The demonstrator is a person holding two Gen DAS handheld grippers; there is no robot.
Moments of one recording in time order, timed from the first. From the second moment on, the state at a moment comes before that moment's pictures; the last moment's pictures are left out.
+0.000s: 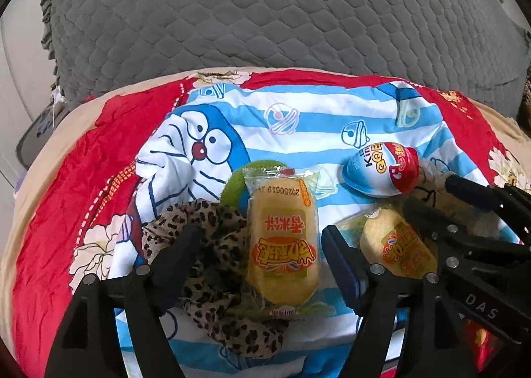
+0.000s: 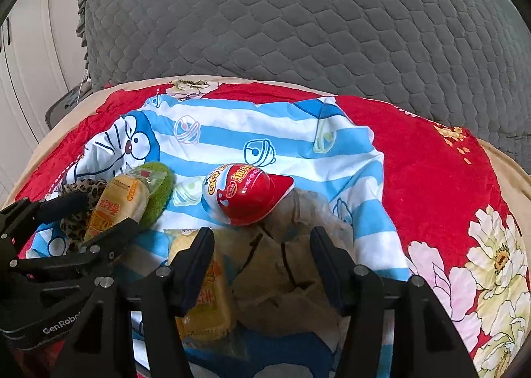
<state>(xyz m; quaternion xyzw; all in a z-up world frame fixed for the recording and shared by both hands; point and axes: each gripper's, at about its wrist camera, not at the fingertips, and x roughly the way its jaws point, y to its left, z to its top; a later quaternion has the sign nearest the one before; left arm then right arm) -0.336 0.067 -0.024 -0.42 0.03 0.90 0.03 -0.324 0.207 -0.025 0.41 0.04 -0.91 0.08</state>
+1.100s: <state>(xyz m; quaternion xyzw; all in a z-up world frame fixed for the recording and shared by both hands) -0.275 0.040 0.048 -0.40 0.01 0.92 0.02 -0.262 0.213 0.052 0.38 0.03 -0.92 0.09</state>
